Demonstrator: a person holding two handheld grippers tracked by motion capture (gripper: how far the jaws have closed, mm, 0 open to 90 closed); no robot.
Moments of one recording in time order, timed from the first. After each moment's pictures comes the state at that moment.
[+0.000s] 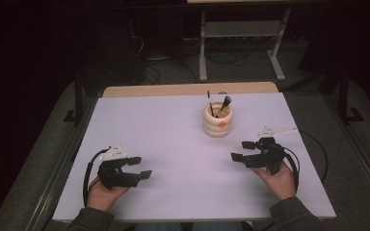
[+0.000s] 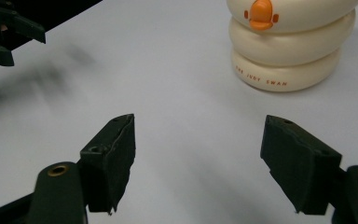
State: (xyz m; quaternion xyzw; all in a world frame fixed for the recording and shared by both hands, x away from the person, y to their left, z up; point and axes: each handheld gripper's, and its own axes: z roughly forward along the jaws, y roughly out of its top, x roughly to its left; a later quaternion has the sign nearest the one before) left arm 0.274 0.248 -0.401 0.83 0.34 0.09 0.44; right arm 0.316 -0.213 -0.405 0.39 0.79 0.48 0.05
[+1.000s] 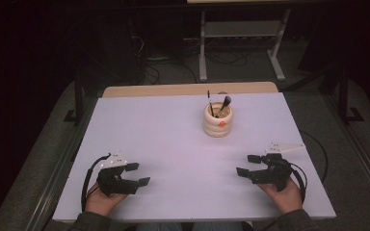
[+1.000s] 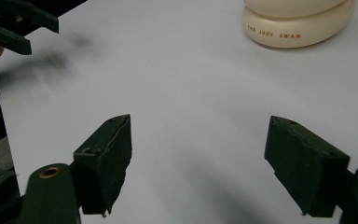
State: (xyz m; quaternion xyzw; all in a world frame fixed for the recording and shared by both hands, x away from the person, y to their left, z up) left arm 0.264 0.251 -0.416 0.84 0.34 0.09 0.42; right arm 0.282 -0.226 -0.427 0.39 0.78 0.48 0.04
